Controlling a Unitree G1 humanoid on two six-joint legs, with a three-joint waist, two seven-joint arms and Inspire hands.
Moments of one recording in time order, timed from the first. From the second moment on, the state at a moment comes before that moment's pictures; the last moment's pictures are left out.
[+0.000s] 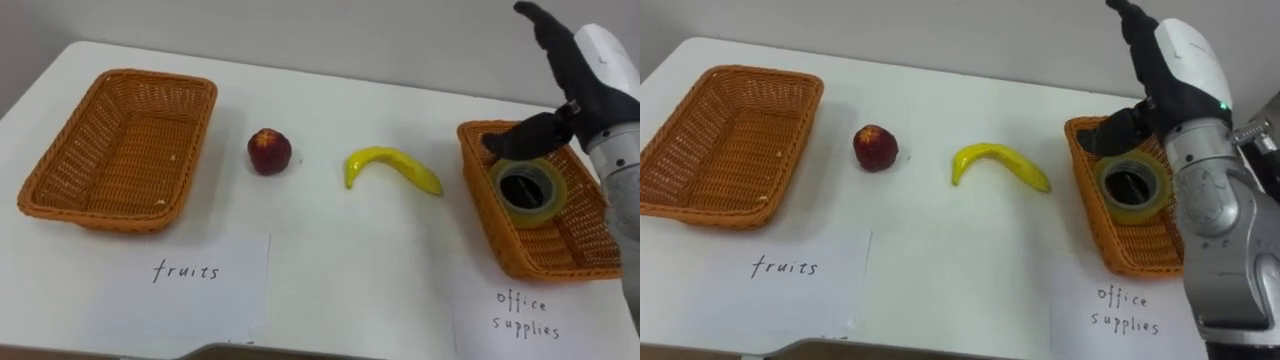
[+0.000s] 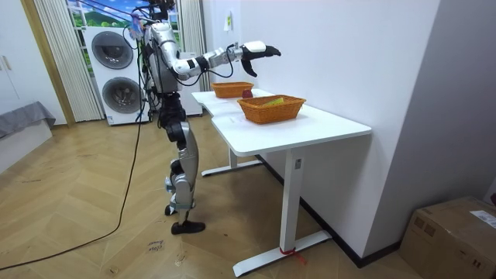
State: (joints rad) left arm 0.27 0.25 0.19 1.01 0.07 0.11 0.14; right arm -0.17 -0.51 -0.09 -0.17 -0.55 0.18 0.16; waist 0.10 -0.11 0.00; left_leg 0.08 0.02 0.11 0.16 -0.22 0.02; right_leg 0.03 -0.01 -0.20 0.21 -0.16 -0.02
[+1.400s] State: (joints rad) left arm 0.23 0.26 0.19 0.98 0.15 0.20 0.08; right arm -0.24 -0.51 0.10 0.02 -0.59 0.29 0.26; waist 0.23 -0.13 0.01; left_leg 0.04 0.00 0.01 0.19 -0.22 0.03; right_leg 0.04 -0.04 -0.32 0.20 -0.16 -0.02
